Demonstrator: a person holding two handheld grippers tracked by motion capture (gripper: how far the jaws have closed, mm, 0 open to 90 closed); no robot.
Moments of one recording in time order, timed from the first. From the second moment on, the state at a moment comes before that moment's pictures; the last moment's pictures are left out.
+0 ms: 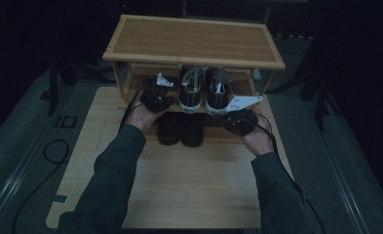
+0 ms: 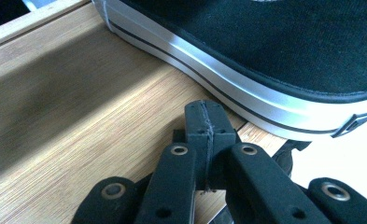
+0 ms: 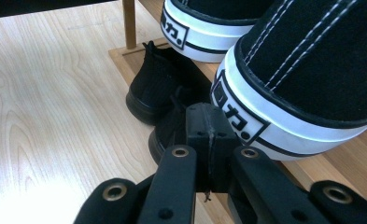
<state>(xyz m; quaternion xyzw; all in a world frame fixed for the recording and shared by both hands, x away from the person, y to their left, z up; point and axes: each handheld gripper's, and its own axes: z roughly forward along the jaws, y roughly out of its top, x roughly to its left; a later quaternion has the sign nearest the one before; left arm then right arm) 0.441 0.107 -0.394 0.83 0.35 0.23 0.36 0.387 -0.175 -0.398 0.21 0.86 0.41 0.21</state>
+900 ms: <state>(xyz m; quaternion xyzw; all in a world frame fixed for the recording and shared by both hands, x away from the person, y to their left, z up) 0.441 0.107 -0.394 0.83 0.35 0.22 0.37 0.394 -0.160 -0.402 0.20 0.87 0.41 0.21</state>
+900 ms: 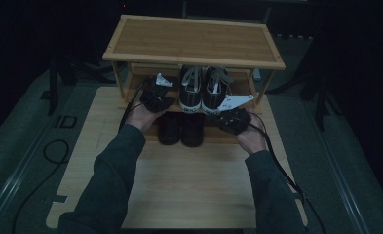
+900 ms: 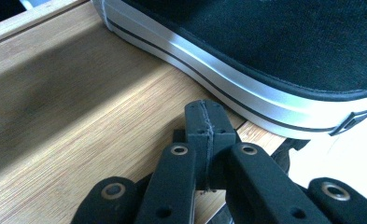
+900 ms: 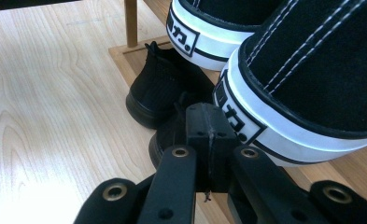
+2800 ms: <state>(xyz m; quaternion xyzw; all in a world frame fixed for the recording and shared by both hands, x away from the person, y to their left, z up) 0.437 0.103 -0.394 0.83 0.36 0.24 0.36 0.395 -0.161 -0.418 0.20 0.88 0.38 0.20</state>
